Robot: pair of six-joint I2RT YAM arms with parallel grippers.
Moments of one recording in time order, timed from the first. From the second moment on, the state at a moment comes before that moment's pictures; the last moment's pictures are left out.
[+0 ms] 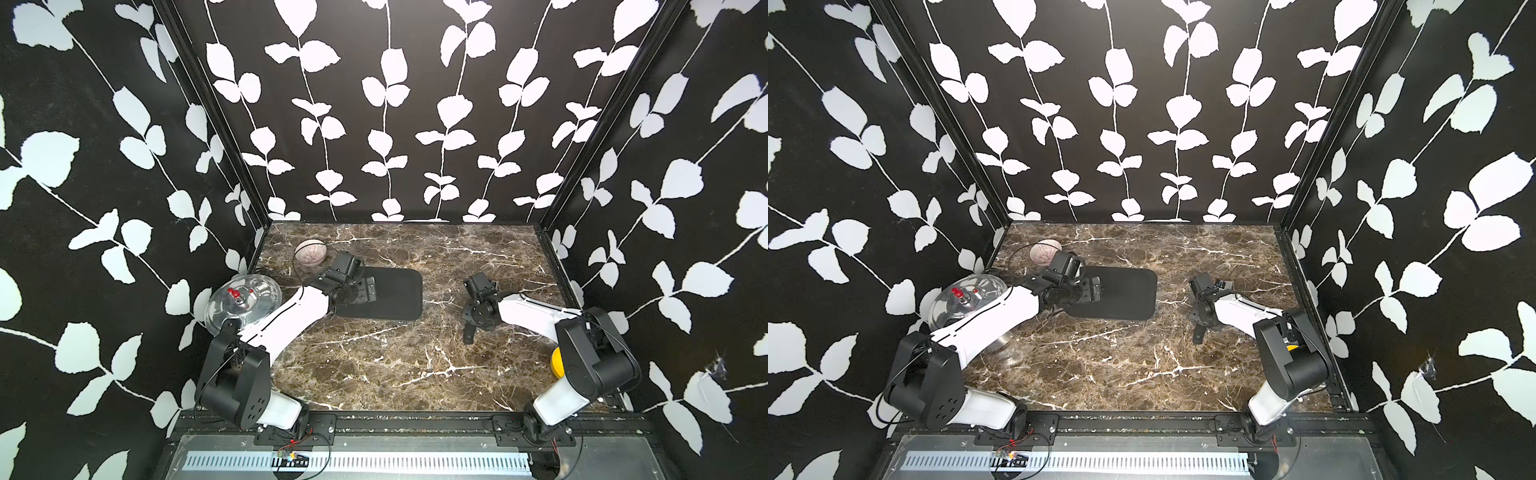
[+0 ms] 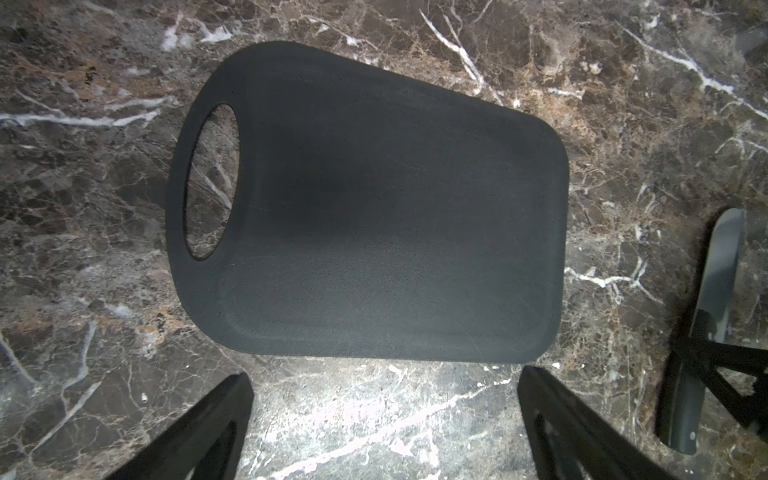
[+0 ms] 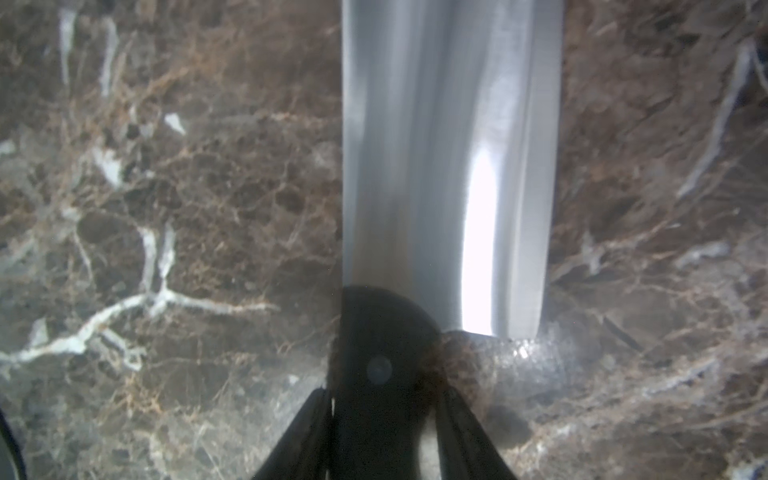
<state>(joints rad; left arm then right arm) -0.47 1.44 1.02 -0.56 -0.03 -0.53 0.40 1.63 0.87 -0.57 0.20 0.83</state>
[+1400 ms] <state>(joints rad) -0.47 1.40 1.02 -0.60 -0.06 -0.53 0.59 1.72 1.17 -0.76 0.21 0.90</state>
